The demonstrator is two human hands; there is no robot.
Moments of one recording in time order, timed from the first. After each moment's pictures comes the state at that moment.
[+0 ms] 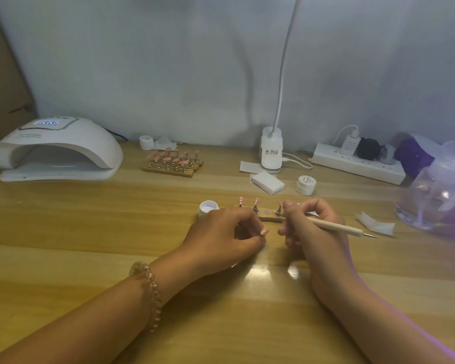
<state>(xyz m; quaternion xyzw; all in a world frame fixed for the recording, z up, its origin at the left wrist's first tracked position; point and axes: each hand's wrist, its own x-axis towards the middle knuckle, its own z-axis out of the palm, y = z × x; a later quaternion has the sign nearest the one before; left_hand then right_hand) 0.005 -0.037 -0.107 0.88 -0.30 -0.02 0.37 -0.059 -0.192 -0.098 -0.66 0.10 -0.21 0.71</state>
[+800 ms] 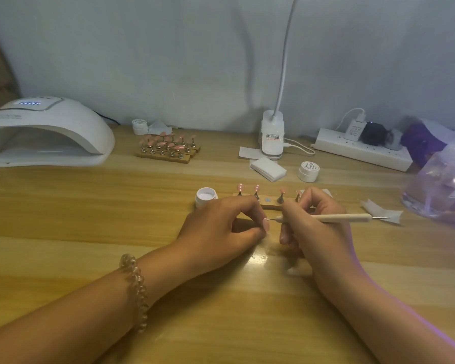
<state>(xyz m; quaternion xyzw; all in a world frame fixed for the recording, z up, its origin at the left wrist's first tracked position) 0.002 -0.033 -0.111 0.86 -0.35 0.01 0.38 -0.058 -0.188 -0.102 -0.71 0.10 -0.20 0.66</state>
